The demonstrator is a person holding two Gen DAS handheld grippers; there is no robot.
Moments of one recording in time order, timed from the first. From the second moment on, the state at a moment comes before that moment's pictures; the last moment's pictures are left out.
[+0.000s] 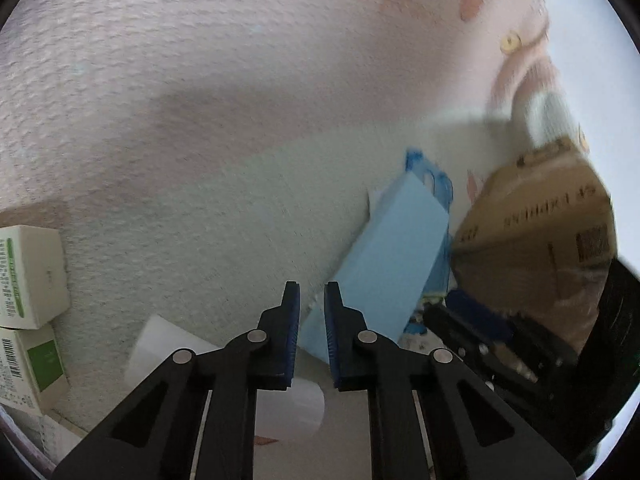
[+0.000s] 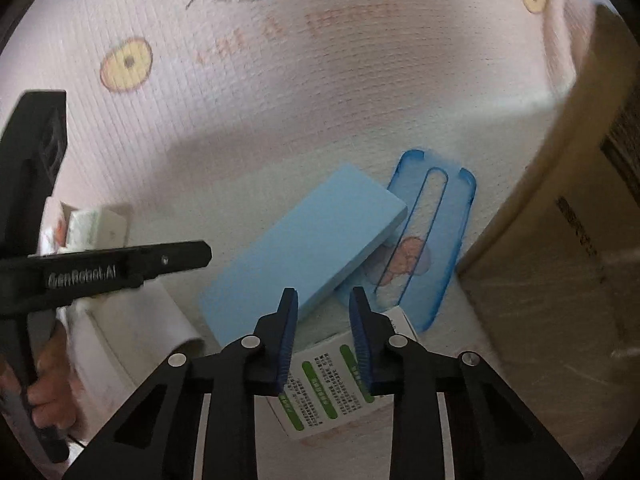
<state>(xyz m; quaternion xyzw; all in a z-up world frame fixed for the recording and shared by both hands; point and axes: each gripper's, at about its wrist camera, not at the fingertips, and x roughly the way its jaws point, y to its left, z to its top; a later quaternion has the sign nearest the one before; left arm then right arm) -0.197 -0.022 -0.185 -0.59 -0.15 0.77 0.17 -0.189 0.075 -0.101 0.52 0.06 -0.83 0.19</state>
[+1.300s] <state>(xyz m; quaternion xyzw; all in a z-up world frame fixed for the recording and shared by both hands) -0.180 -0.083 -0.159 -0.56 -0.18 0.80 0.08 -0.261 0.060 -0.110 0.56 -0.06 -0.77 0.31</state>
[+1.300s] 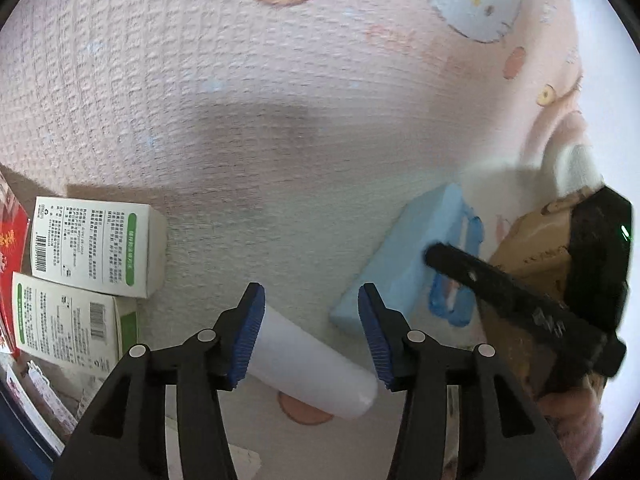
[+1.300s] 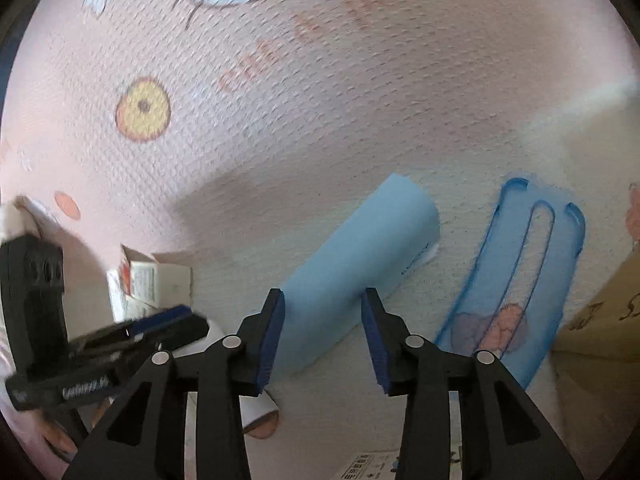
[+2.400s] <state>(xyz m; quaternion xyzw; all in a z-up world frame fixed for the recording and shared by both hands) -0.196 -0.078 -0.204 -0.59 -0.24 0.77 0.07 -0.315 0.052 -0.130 0.52 -0.03 -0.79 0.34</state>
